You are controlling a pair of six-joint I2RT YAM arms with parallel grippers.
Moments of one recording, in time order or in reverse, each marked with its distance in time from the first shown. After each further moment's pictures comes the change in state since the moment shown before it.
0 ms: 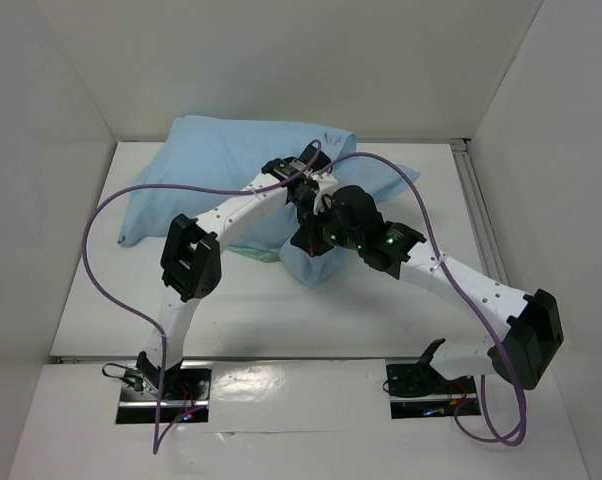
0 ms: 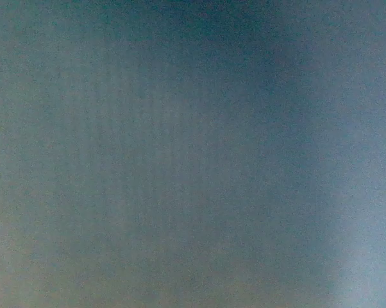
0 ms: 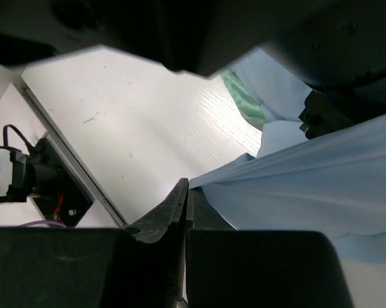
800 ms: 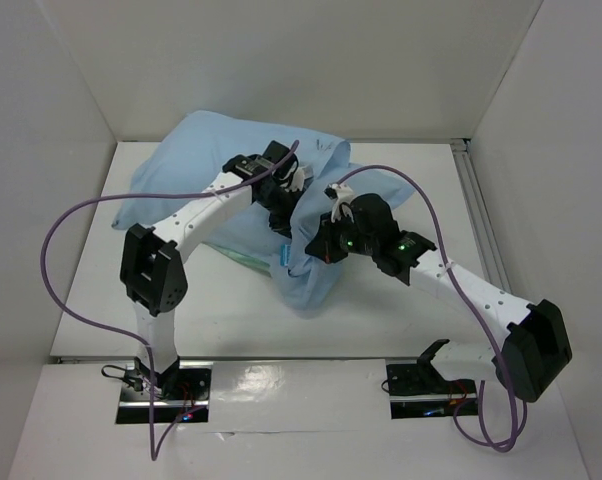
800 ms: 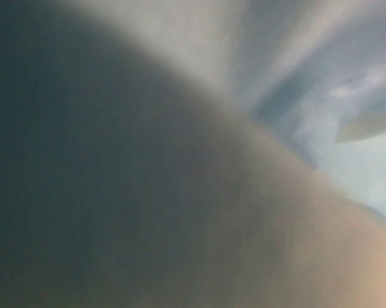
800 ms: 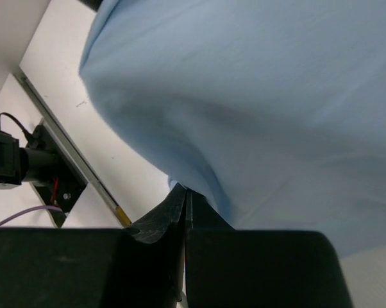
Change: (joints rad) left arm 0.091 -0.243 -0.232 -0.078 0.282 0.258; right arm -0.135 -0.067 -0.182 0.048 -0.120 0.002
